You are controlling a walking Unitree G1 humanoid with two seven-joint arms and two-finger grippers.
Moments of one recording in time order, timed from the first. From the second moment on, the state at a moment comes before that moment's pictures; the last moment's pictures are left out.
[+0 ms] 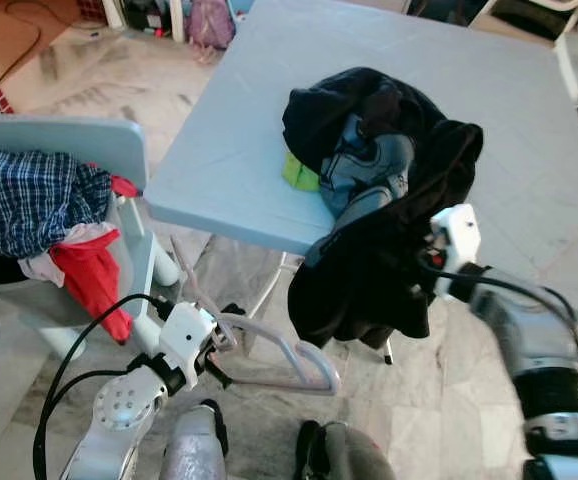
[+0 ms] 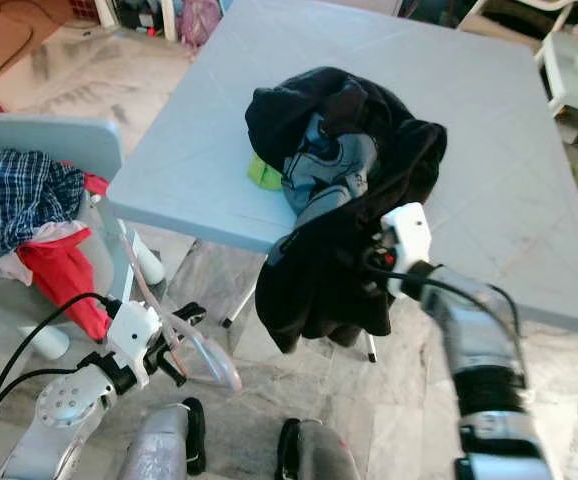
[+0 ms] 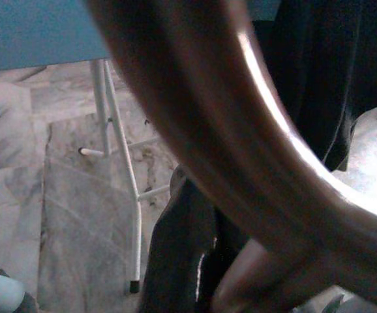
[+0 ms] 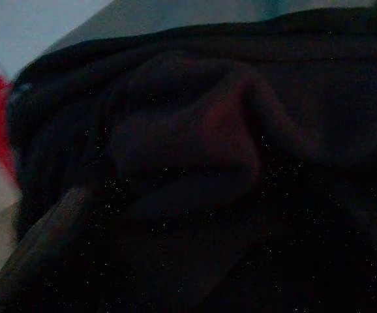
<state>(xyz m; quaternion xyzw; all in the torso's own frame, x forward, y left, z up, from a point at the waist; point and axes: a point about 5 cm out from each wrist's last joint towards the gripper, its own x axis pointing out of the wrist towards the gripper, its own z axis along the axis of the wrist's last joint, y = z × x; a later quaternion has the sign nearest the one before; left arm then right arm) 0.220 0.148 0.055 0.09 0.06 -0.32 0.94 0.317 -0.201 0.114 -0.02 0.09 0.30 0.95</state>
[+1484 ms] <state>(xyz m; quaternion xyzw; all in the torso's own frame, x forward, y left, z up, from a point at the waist) 0.212 0.135 0.052 0.07 0.06 -0.26 0.96 0.425 -0.145 0.345 0.02 -0.17 0.08 0.98</state>
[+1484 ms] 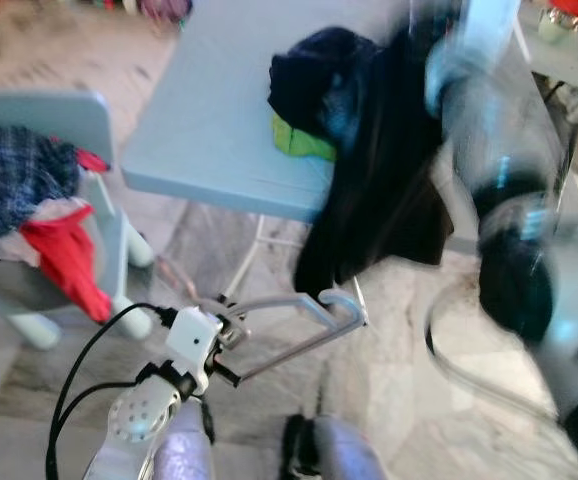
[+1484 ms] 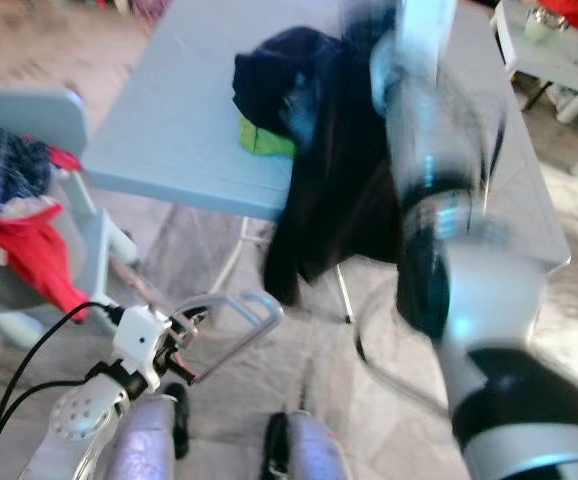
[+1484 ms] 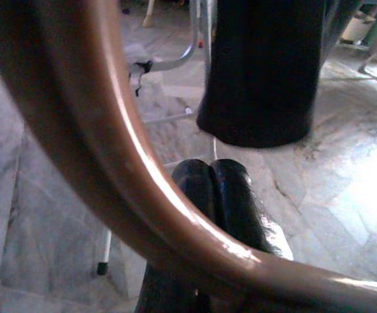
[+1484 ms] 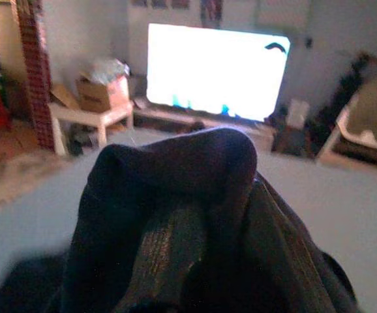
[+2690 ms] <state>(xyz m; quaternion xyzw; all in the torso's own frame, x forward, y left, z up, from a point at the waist) 0.218 0.141 0.058 0.10 0.04 -0.24 0.96 0.420 -0.201 0.244 -0.22 0.03 0.10 0.97</state>
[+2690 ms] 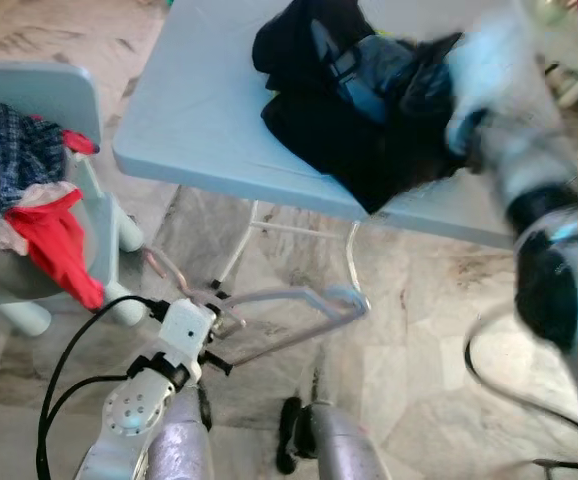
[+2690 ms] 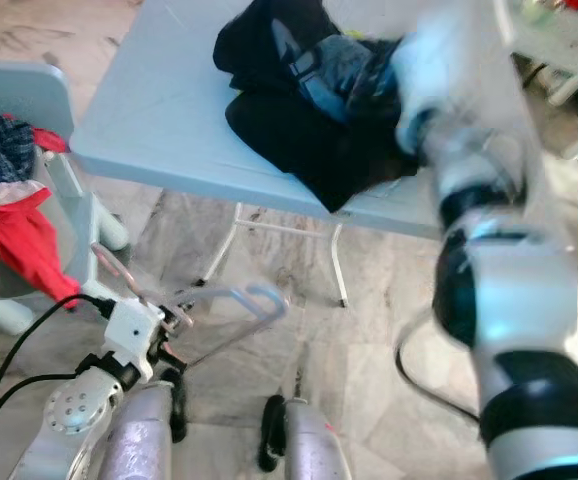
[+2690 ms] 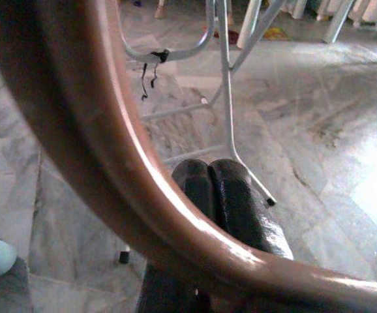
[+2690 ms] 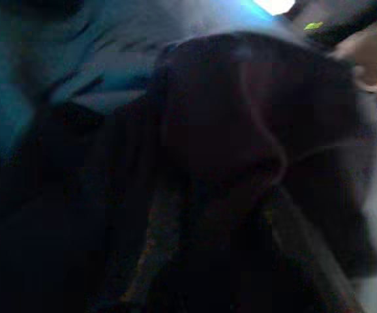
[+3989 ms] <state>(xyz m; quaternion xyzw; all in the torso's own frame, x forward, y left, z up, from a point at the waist) 0.248 0.158 0.067 0.09 0.00 -0.09 0.99 0.320 -0.257 0.139 0.00 -0.12 -0.05 0.99</state>
